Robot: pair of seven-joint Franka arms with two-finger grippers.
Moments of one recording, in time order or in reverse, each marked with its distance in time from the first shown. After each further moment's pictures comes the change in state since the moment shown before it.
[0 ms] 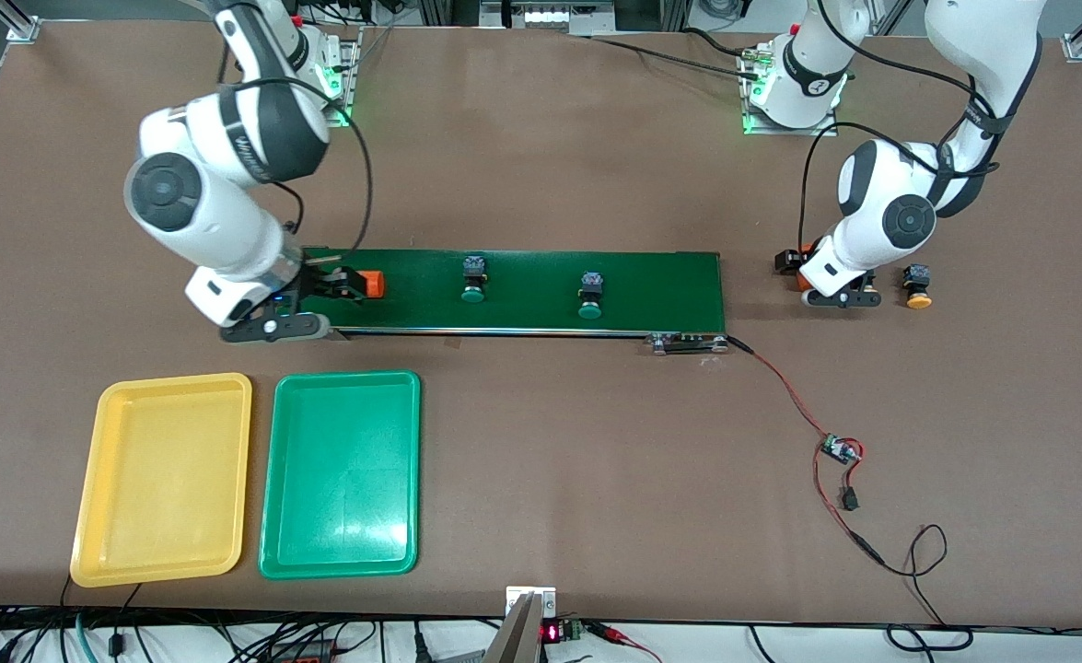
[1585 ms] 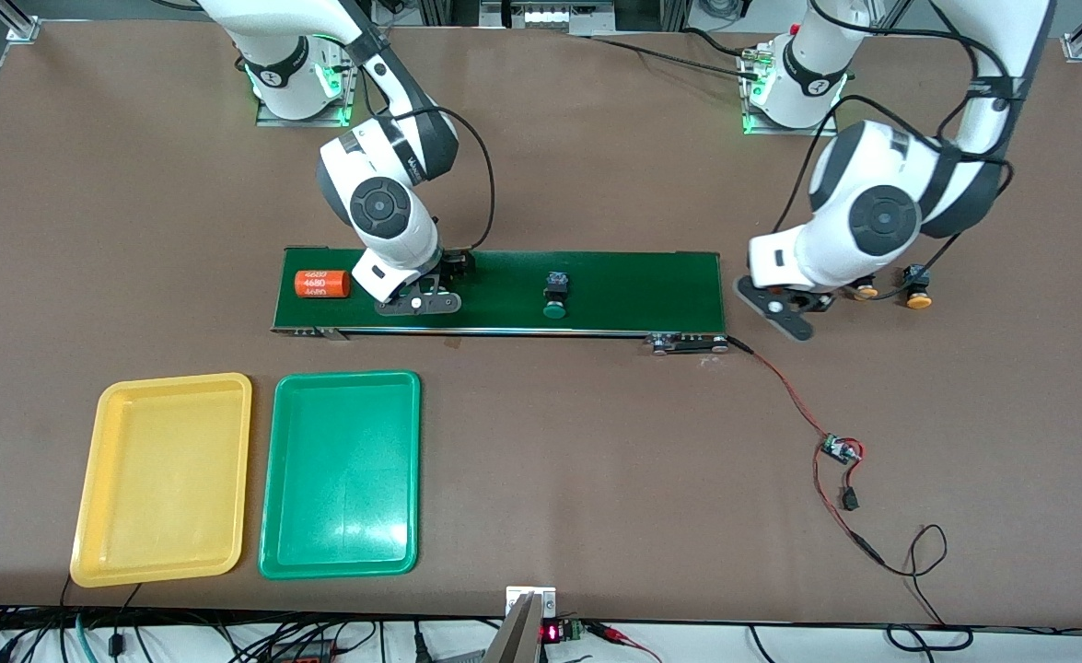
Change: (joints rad) left arm -0.075 -0.030 -0.210 0.484 -0.002 -0.475 0.557; right arm 0.174 0.160 0.059 -0.100 -0.006 0.146 0.219
